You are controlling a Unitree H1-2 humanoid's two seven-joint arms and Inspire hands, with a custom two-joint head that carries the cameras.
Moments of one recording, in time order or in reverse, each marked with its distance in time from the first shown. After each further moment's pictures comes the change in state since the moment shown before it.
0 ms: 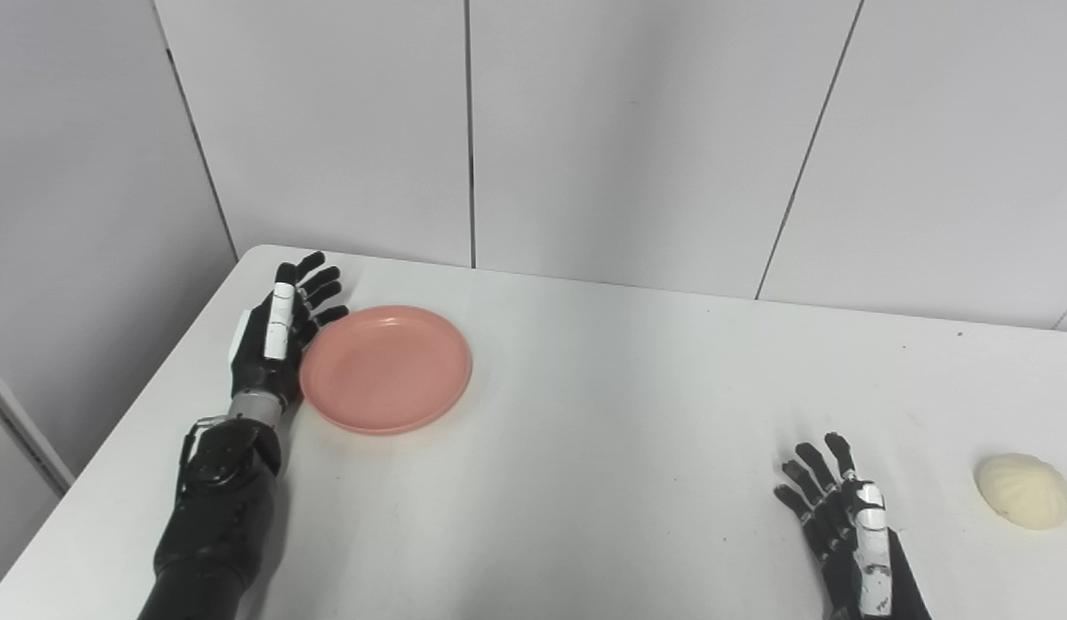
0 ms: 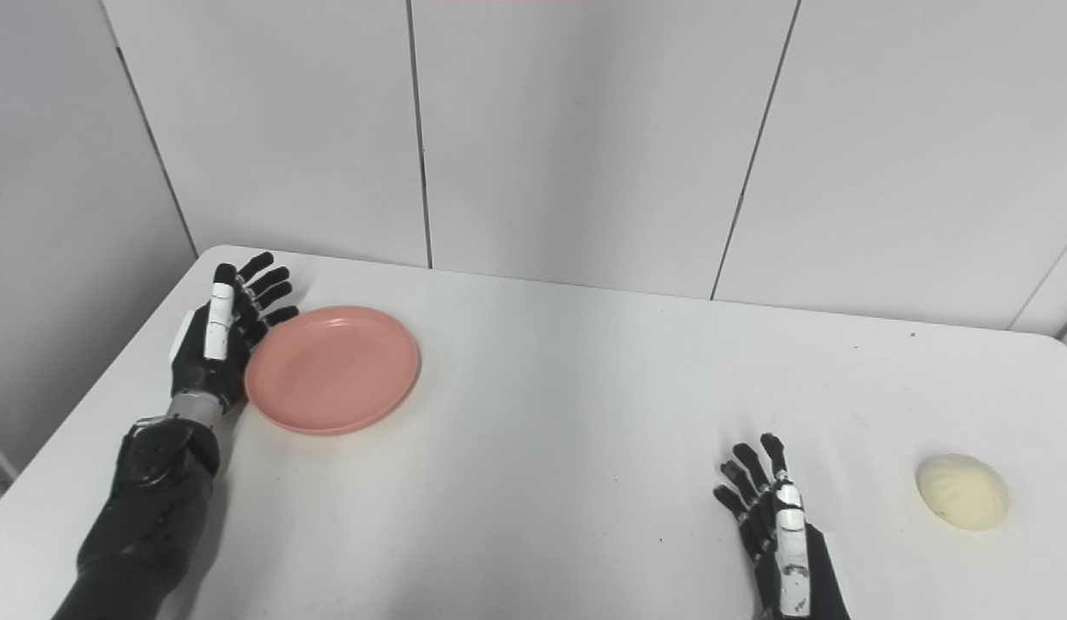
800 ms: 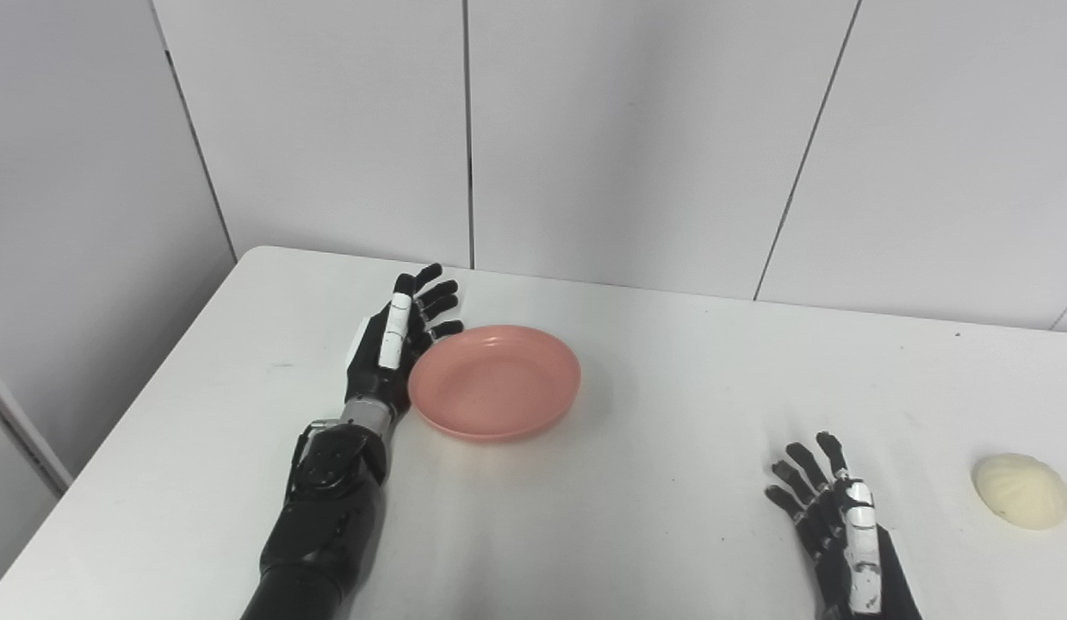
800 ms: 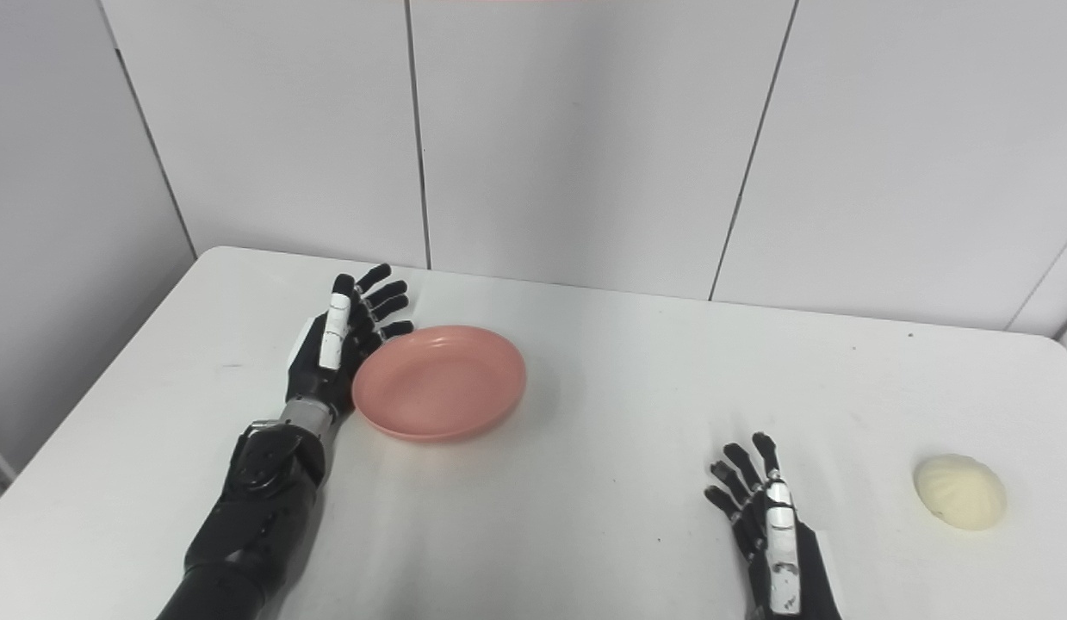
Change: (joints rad) left arm -0.042 -0.172 -0.088 0.015 0.043 0.027 0.002; right arm 0.001 0.019 0.011 -0.003 -0.024 0.000 -0.024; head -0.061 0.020
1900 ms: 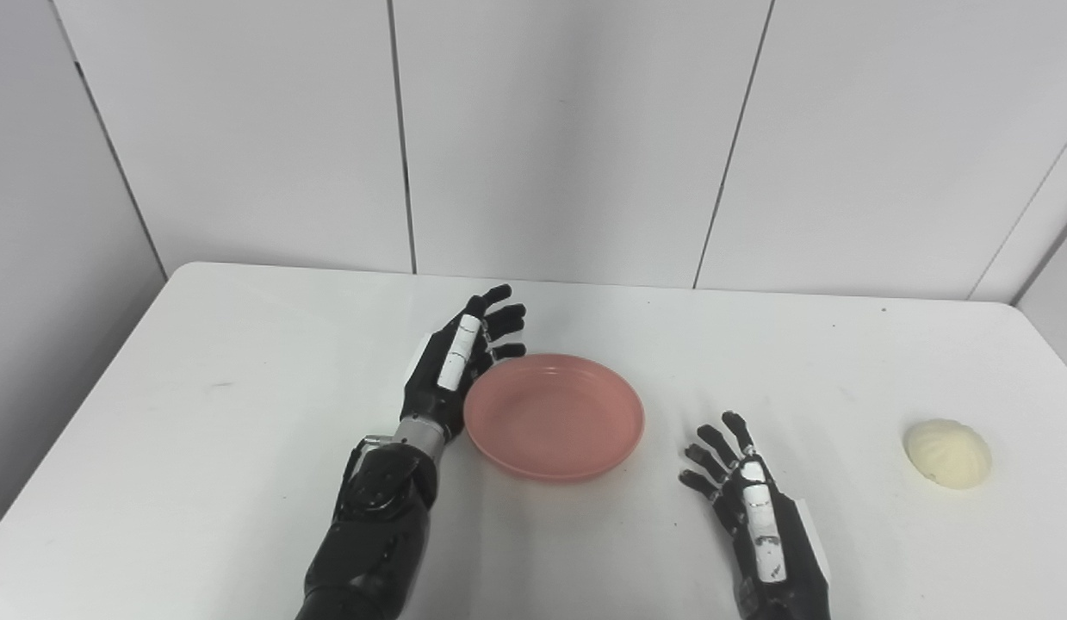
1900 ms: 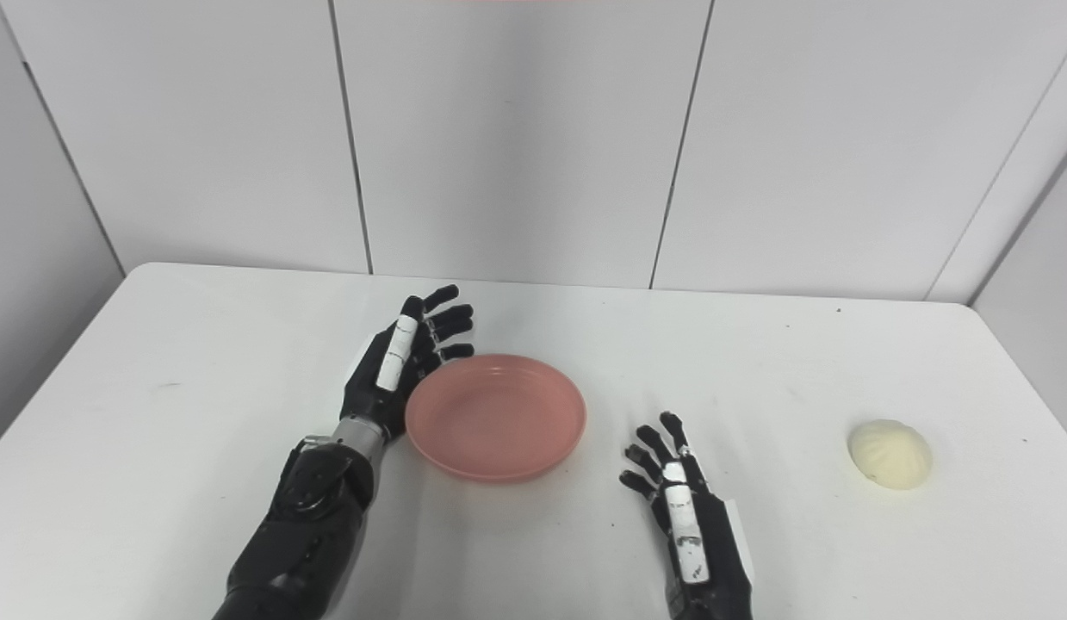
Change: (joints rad) left arm -0.033 -0.156 -0.124 0.047 0.074 -0.044 -0.031; right arm 0.000 0.071 0.055 -0.007 -0.073 0.000 -0.050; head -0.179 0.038
